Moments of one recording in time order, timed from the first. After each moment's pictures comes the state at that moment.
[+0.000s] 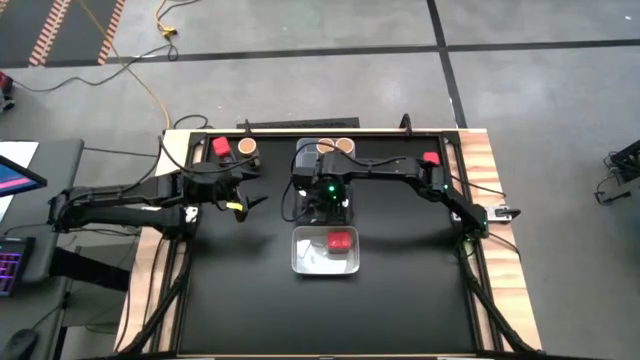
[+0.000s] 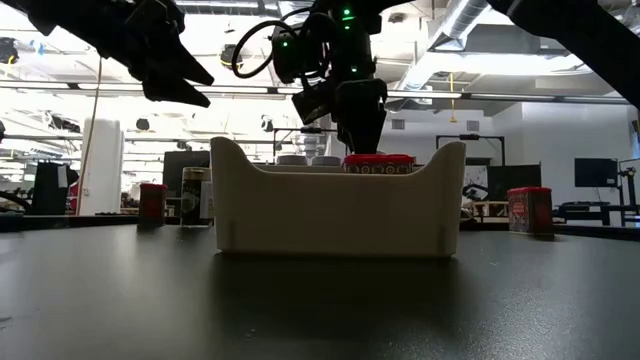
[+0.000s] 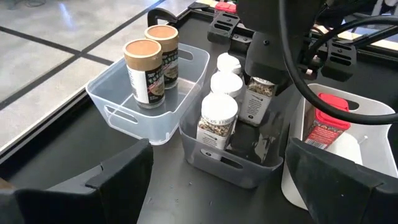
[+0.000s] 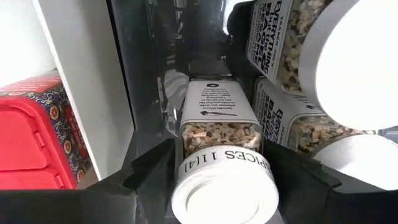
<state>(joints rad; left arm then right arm) 0.20 0.71 0.59 -0.26 -0.17 -0.14 -0.14 2.28 2.12 -1.49 0.02 -0.11</state>
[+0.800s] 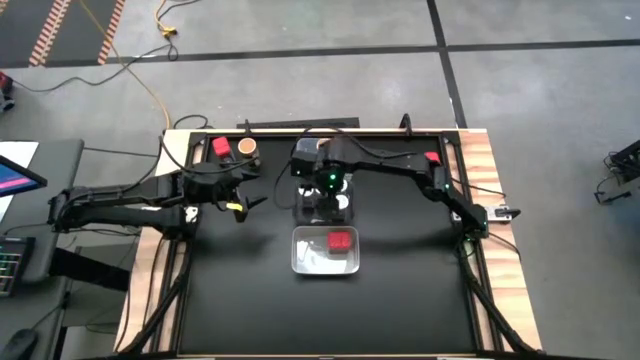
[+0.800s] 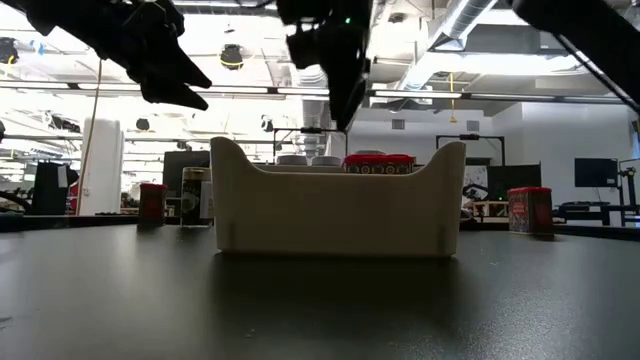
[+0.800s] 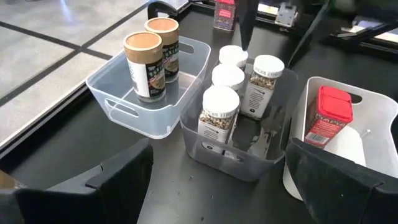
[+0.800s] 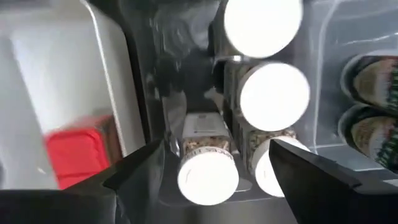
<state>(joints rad) 0.20 0.71 0.59 -0.28 -0.17 -0.14 -0.14 2.27 2.36 -1.54 0.03 -0.05</state>
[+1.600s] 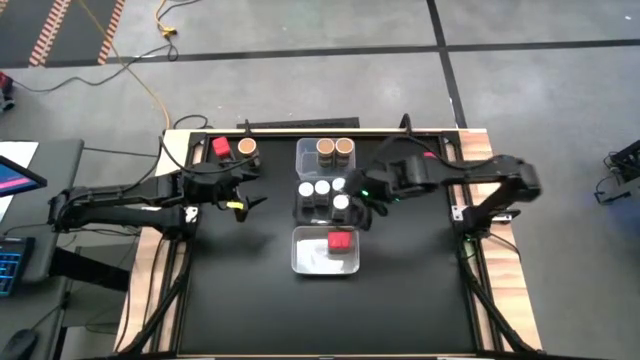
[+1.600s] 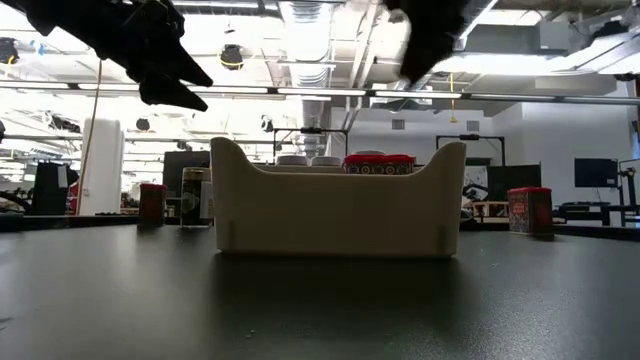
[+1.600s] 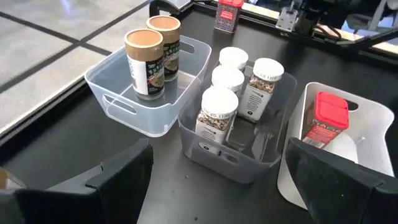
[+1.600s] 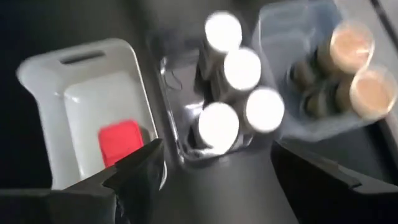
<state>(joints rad) 0.20 0.71 0.59 -0.28 -0.17 -0.19 0.03 1.58 1.57 -1.02 0.26 0.25</state>
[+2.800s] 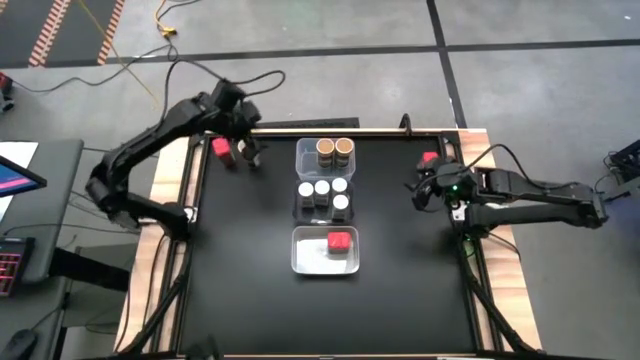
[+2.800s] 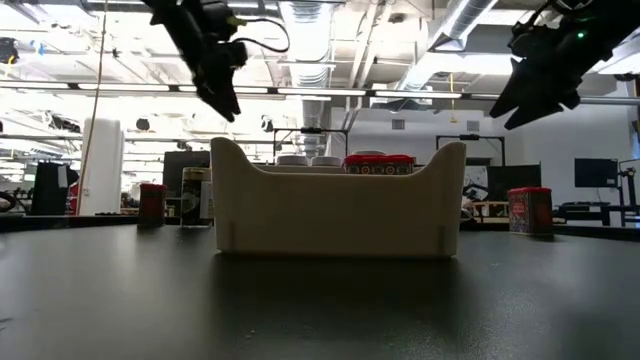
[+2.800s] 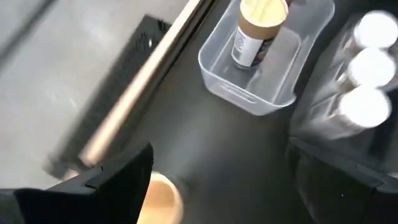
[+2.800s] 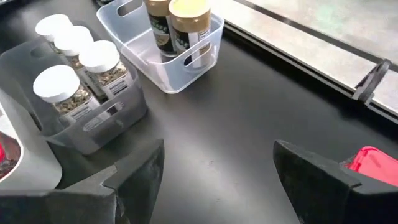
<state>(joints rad) 0.80 1.35 1.32 -0.85 0.15 0.26 -0.15 0.63 0.64 -0.72 0.45 0.44</state>
